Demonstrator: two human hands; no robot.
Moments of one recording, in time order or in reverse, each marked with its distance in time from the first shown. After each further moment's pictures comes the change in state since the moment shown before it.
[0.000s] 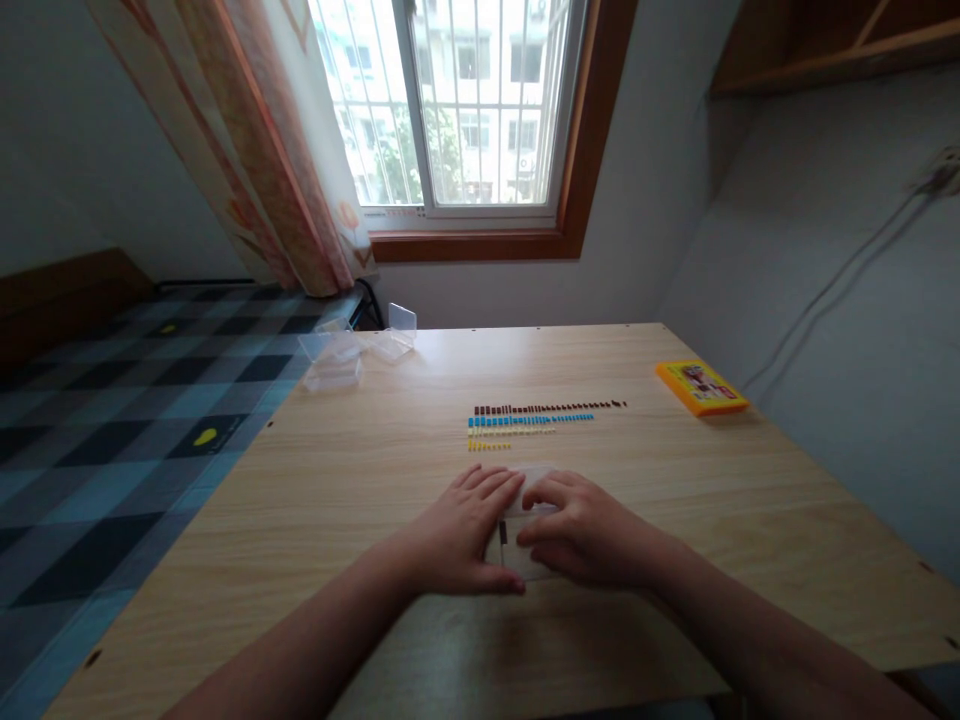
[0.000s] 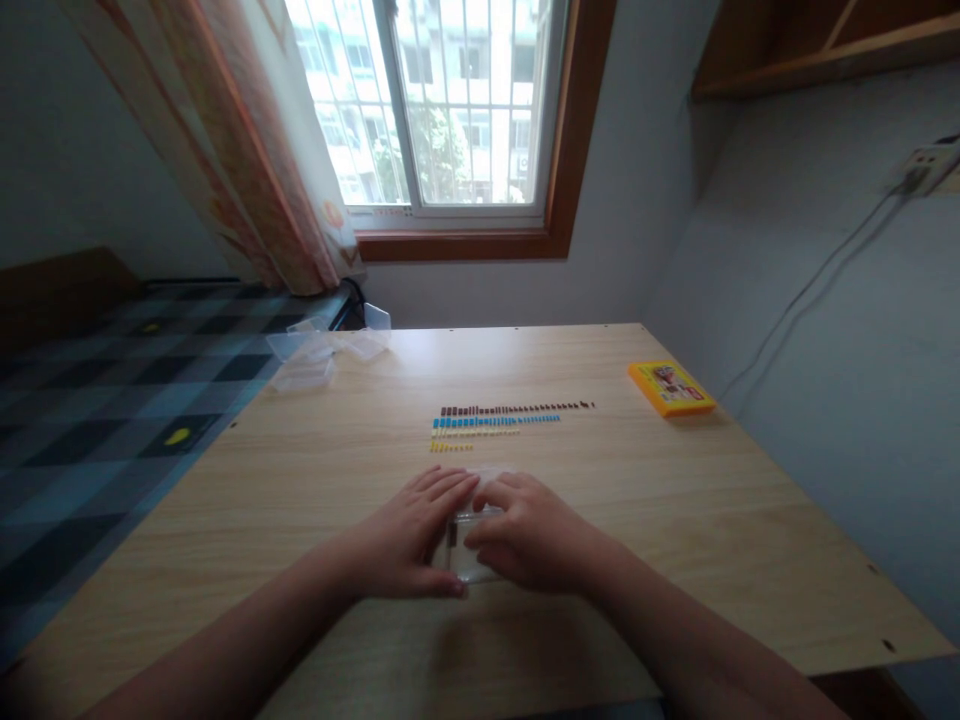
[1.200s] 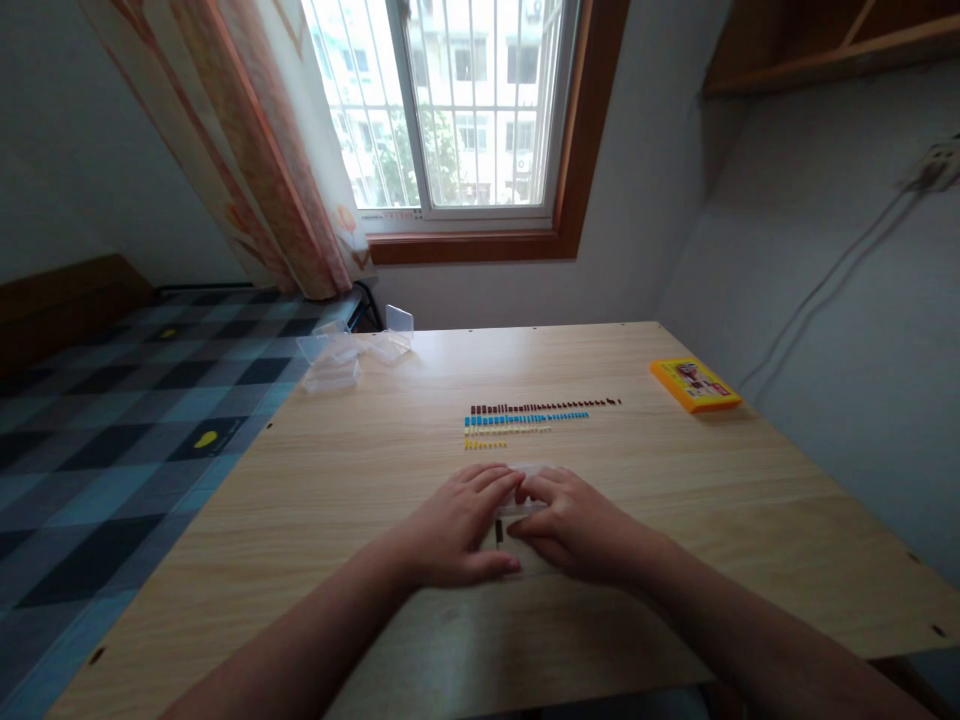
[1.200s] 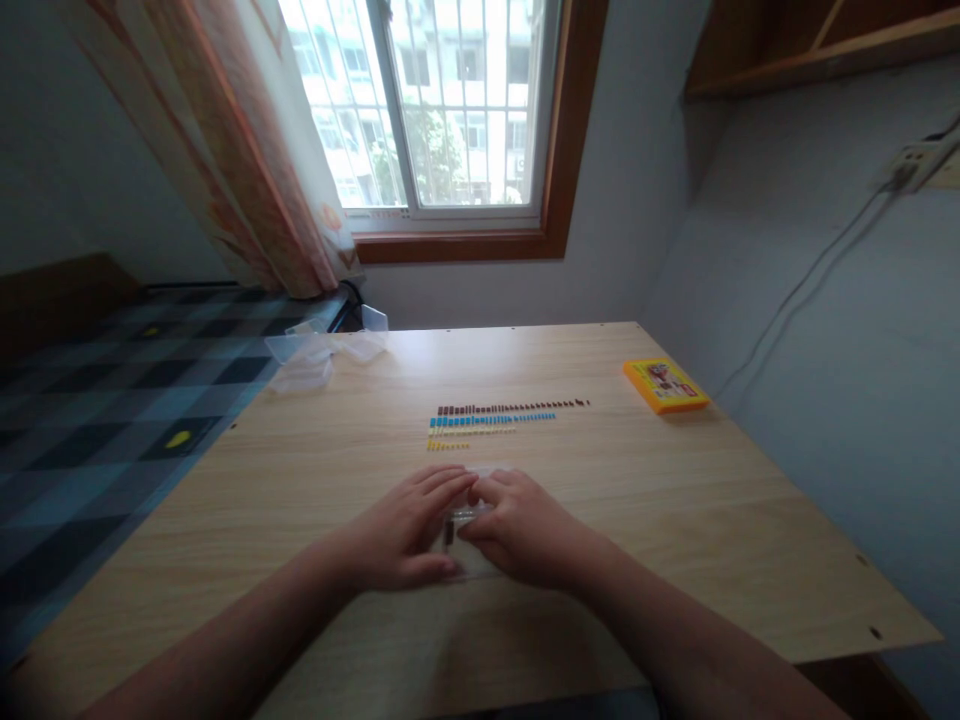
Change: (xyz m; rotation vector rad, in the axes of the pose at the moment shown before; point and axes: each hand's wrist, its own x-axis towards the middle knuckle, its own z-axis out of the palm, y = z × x) left_hand 0.001 0.003 -0.005 -0.033 0.126 0.086; right_hand 0.005 -0.005 0.003 -0.078 -0.054 0.030
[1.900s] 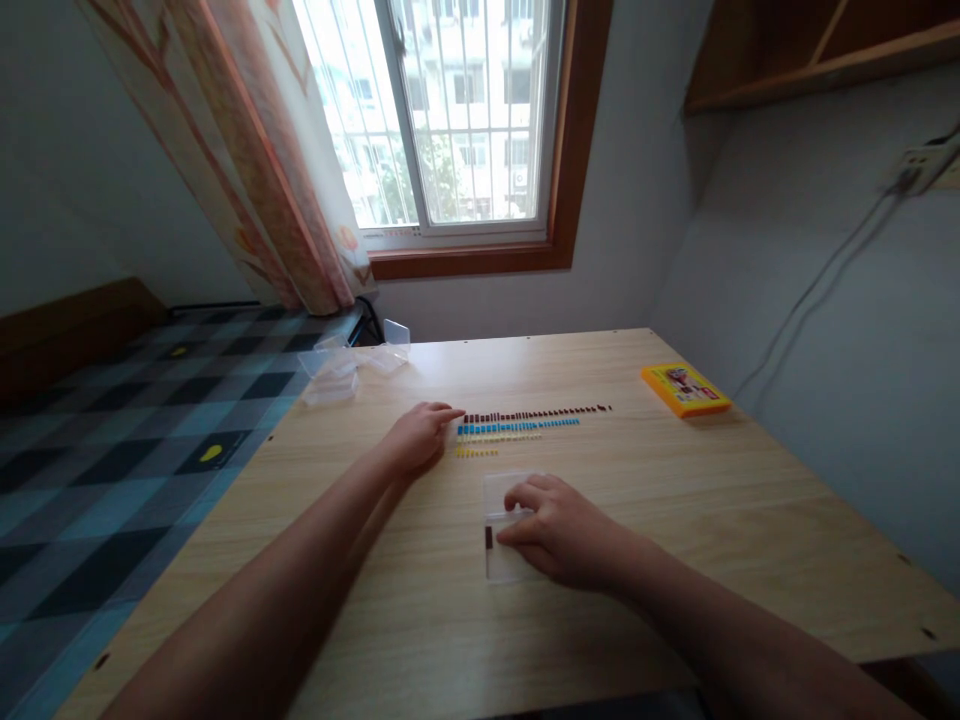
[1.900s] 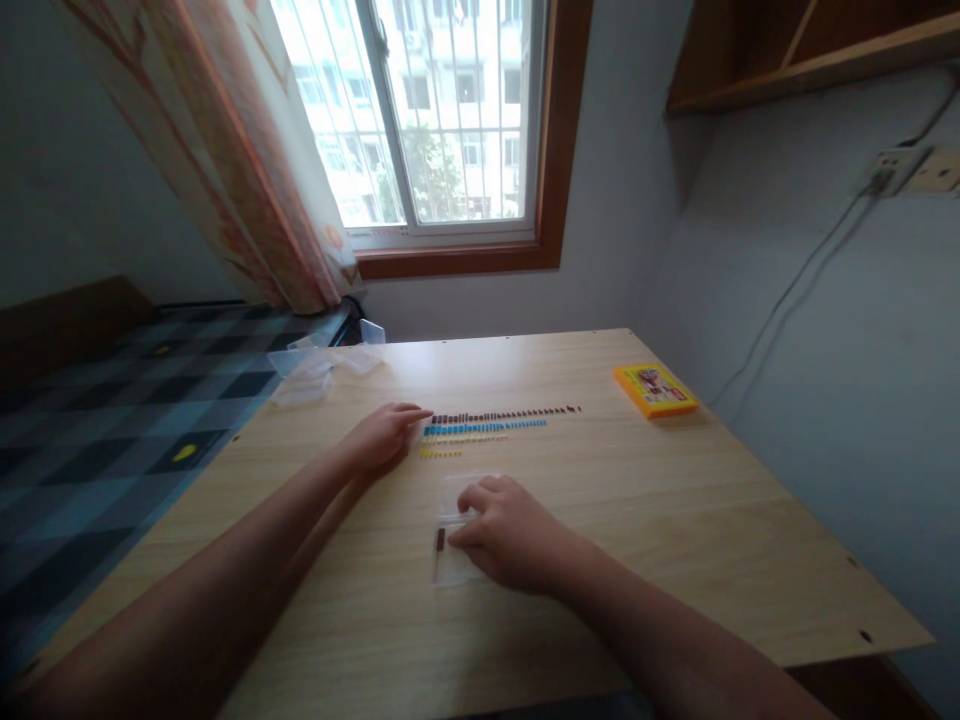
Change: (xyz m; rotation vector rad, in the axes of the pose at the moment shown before) left_hand 0.044 -0.119 -0.047 0.369 0.086 -0.409; right_hand 0.002 -0.001 -0.003 -0.034 -0.039 0.006
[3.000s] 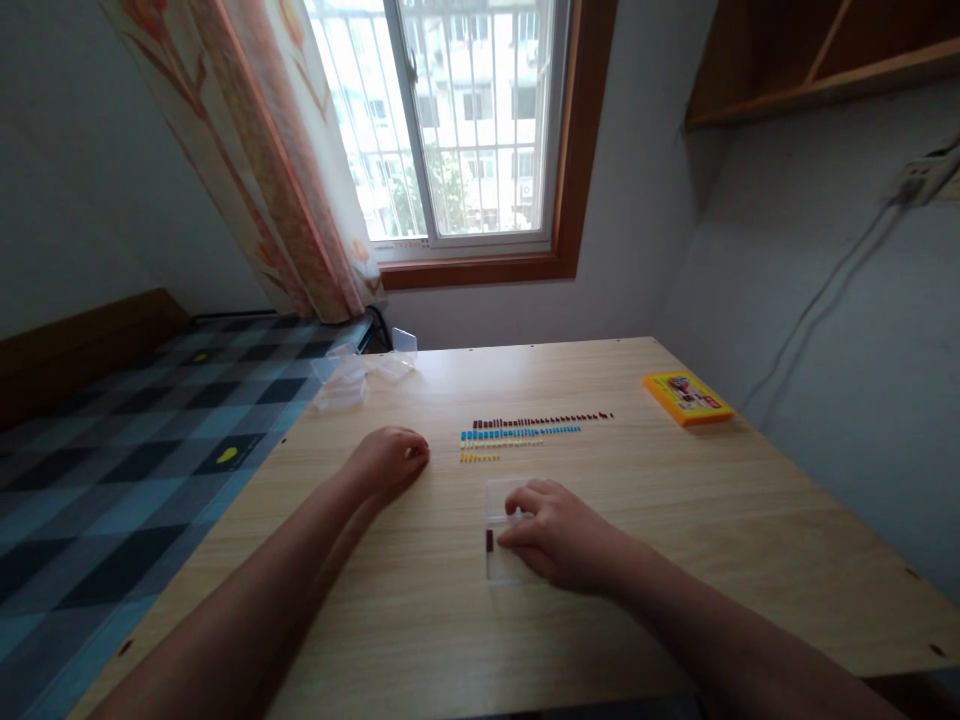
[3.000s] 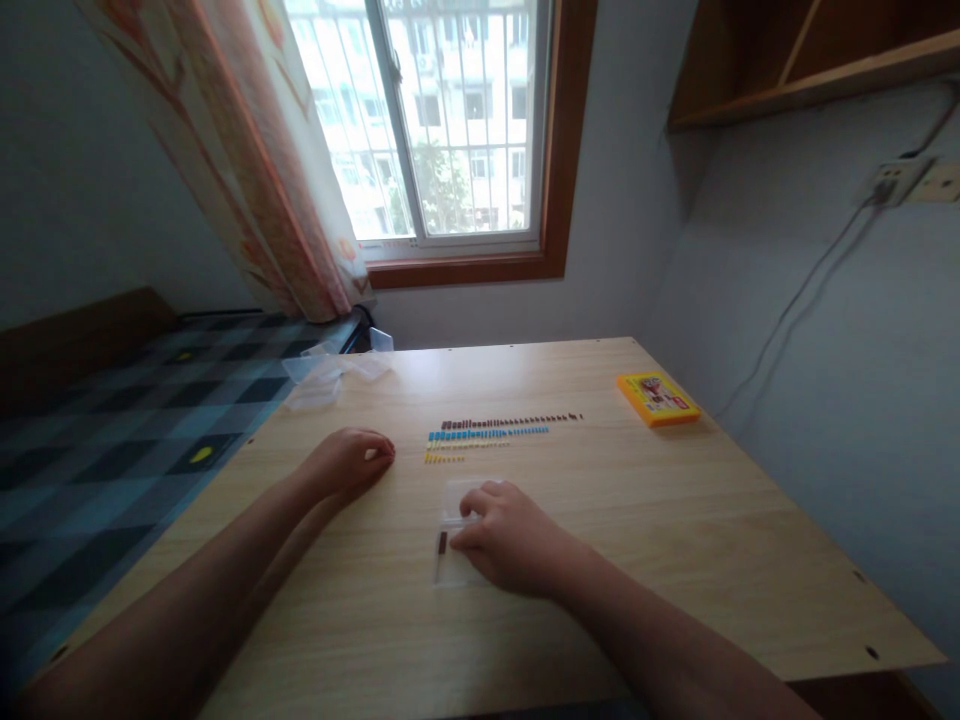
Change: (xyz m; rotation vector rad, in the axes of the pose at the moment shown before) left_hand -0.053 -0.006 -0.035 0.066 -0.044 -0.079; right_hand 0.001 -0.001 -0.004 0.010 0.000 0.009
